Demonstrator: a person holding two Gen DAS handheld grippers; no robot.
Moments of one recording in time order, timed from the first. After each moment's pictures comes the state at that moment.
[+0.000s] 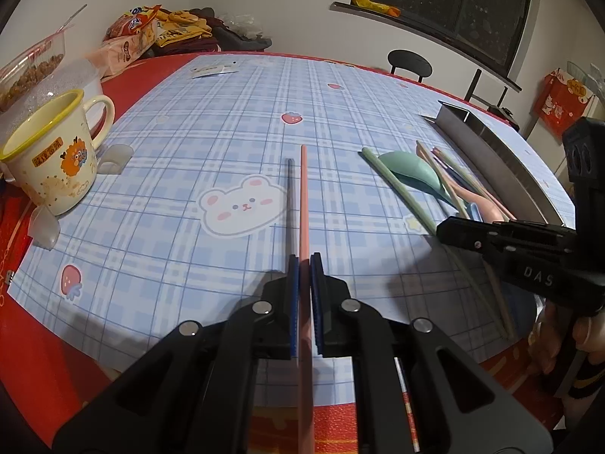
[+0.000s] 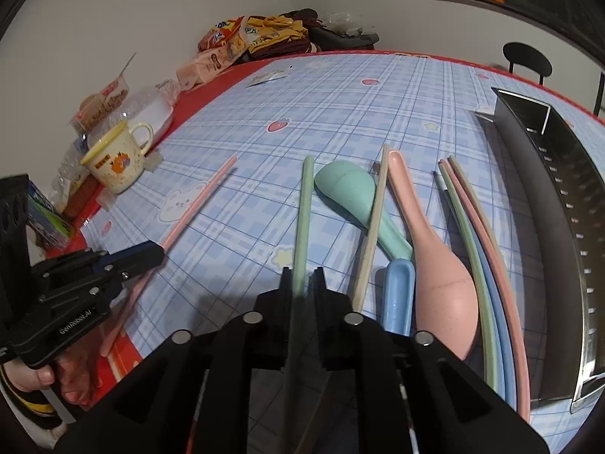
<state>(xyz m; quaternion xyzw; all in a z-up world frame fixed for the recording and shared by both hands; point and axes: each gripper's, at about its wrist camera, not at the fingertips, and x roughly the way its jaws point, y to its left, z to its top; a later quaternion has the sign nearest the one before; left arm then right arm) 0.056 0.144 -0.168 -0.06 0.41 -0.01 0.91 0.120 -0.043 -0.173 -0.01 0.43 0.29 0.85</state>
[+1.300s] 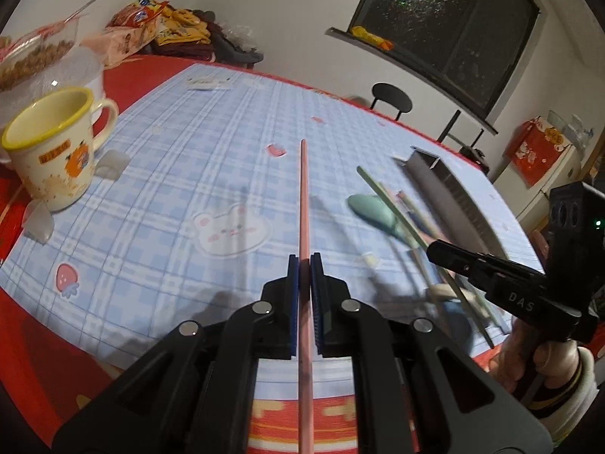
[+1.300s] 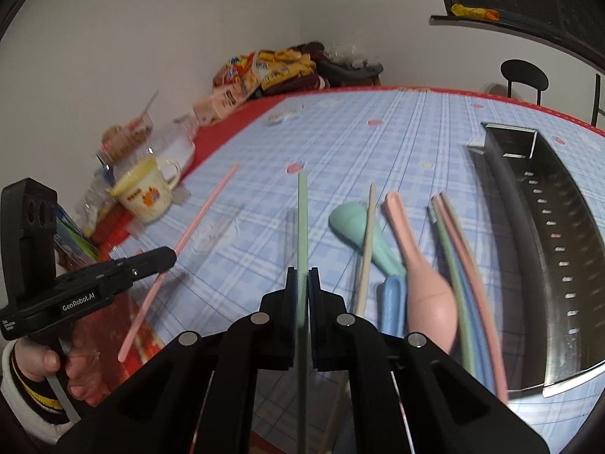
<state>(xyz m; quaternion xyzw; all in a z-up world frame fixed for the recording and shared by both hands) 0.046 0.159 -0.132 -0.15 0.37 -0.06 0.91 0.103 -0.065 -0.135 0.04 0.38 0.31 0.87</state>
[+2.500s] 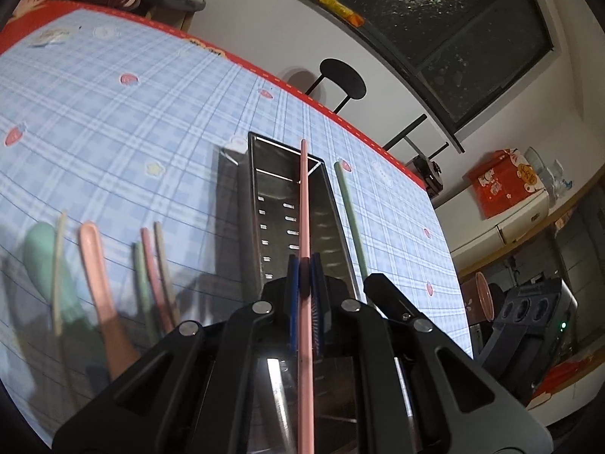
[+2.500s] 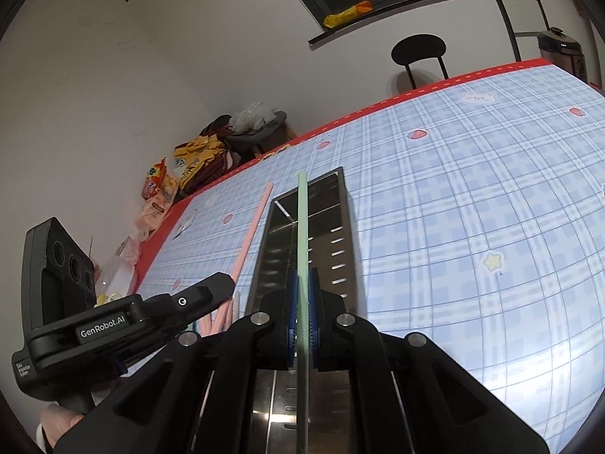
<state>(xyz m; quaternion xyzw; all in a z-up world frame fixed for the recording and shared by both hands) 0.217 -0.072 -0.132 -0.28 0.41 -0.12 0.86 0.212 -0.279 -0.143 0.22 0.35 0.22 0.88</state>
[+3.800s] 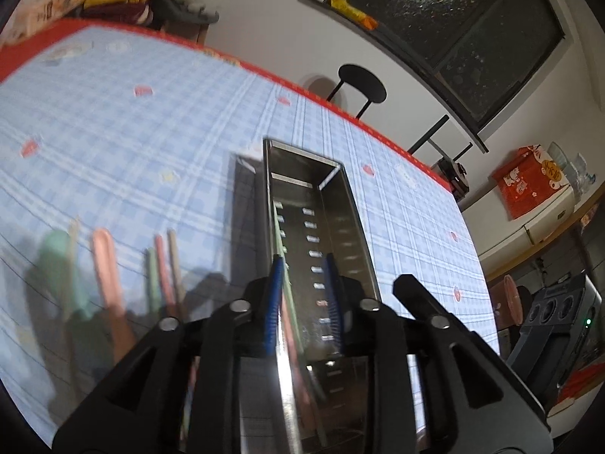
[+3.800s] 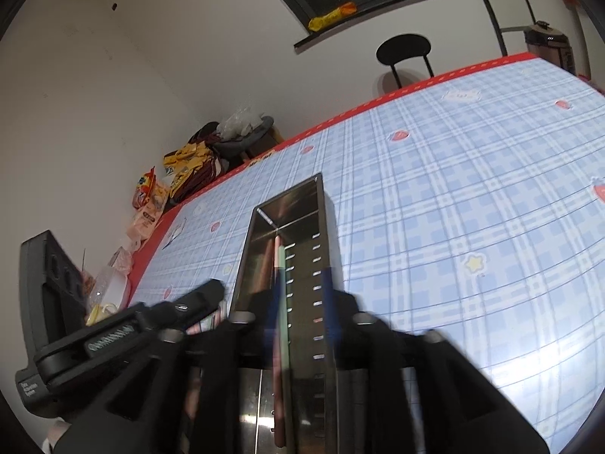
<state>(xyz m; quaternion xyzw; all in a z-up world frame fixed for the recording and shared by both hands) 0.214 -0.081 -0.123 -0.23 0.40 -0.07 0.88 0.214 -0.290 -0.145 0.23 0.35 0.19 0.89</state>
